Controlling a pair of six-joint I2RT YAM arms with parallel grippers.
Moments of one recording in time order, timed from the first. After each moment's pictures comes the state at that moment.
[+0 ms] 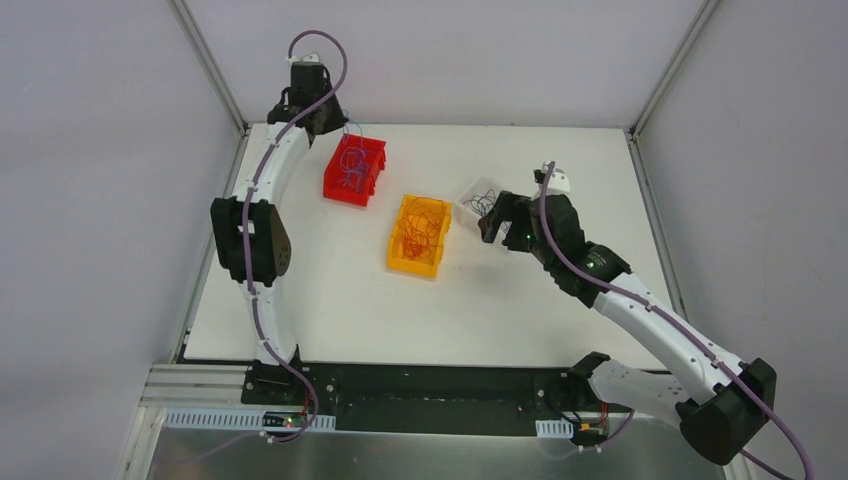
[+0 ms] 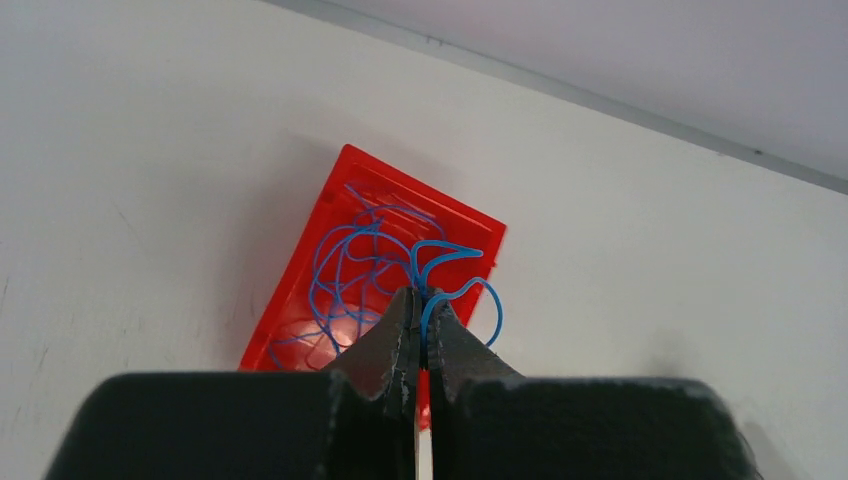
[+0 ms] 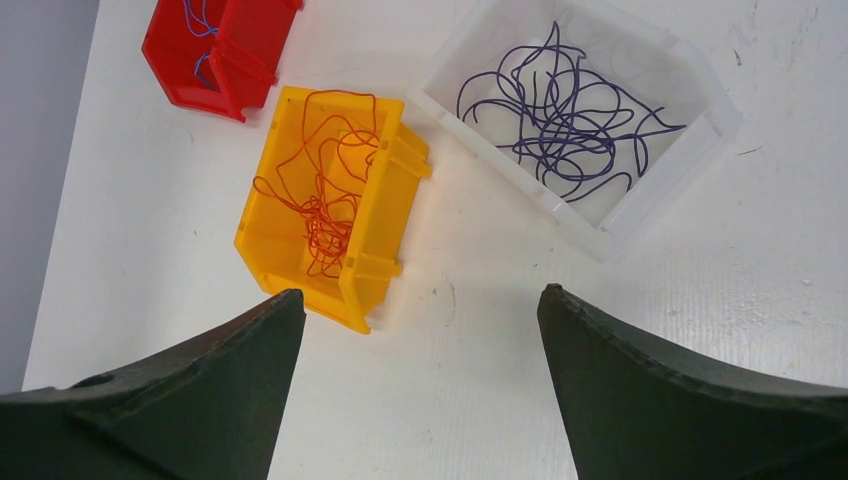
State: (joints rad) left arm -0.13 1.98 1.94 -0.49 -0.03 -0.43; right arm 0.66 1.03 0.90 -0.38 0.27 0.60
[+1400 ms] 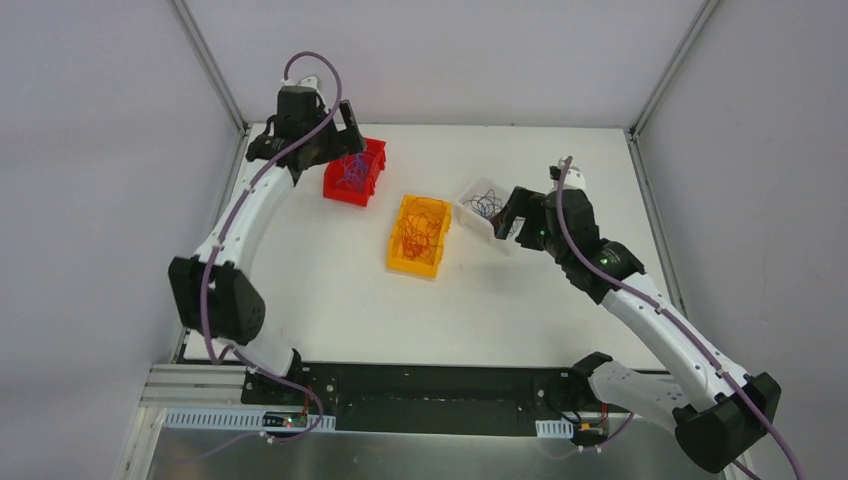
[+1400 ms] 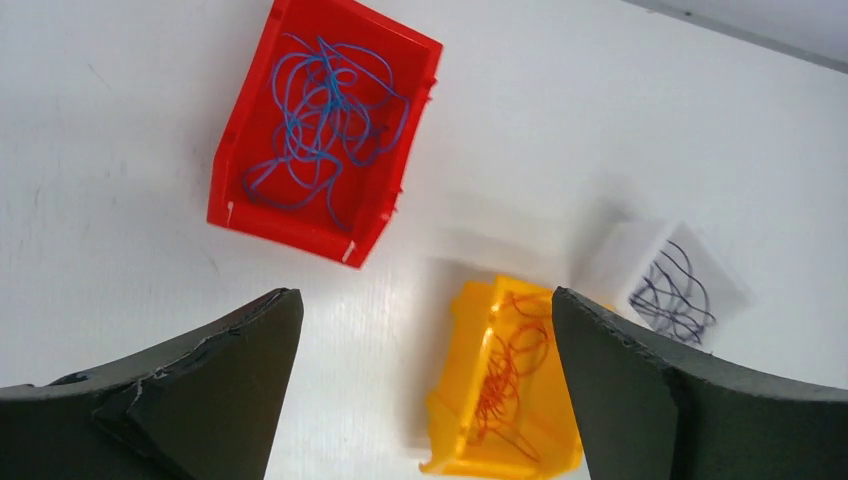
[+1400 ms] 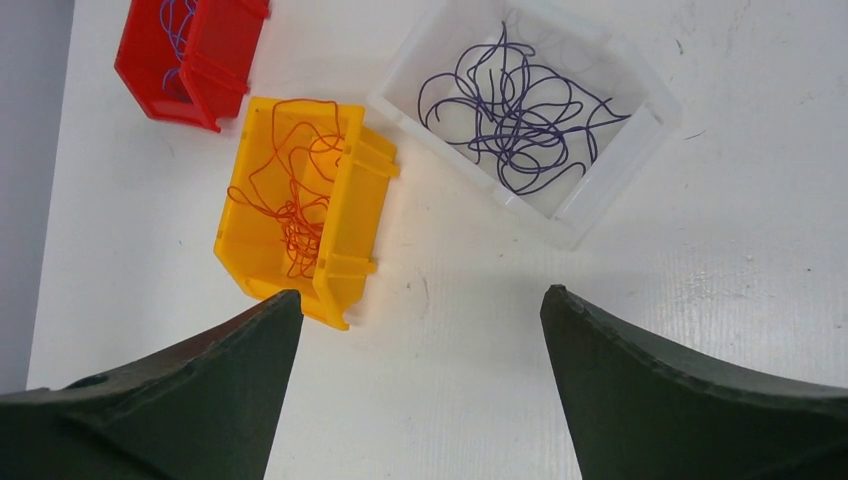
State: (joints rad) left arm -0.19 1.67 1.62 -0.56 0.00 -0.41; right arm 0.58 1.01 0.93 -0.47 0.22 0.59
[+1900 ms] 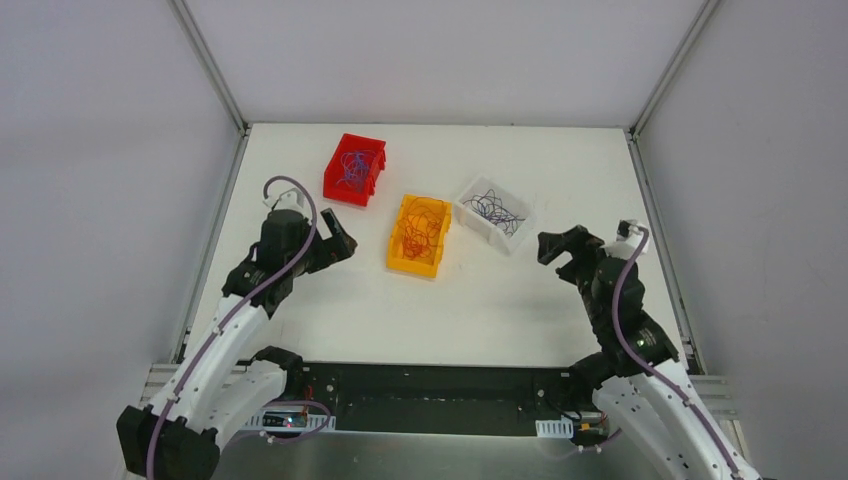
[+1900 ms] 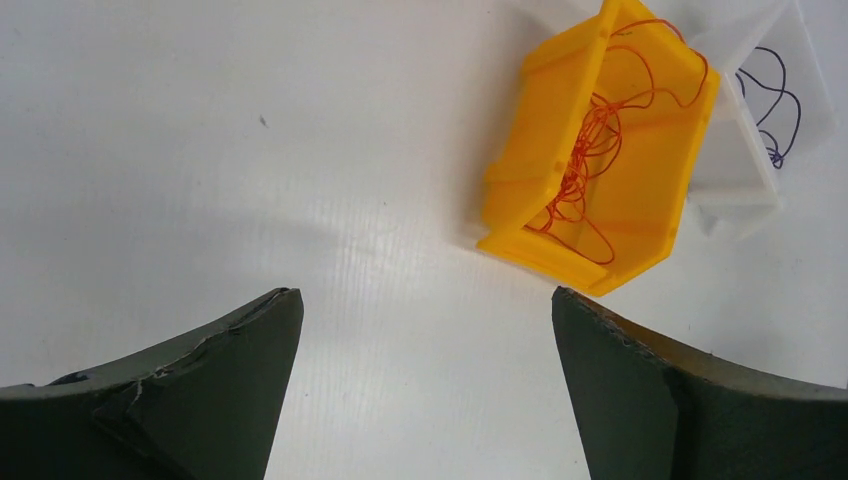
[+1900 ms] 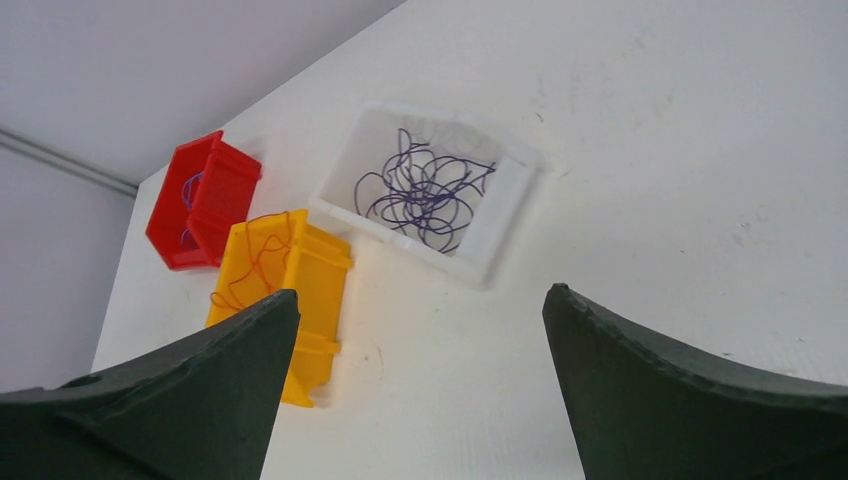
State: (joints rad) left arm -0.29 0.88 0.75 -0.50 -0.04 -0.61; right arm 0.48 0.52 0.61 -0.36 0.37 0.67
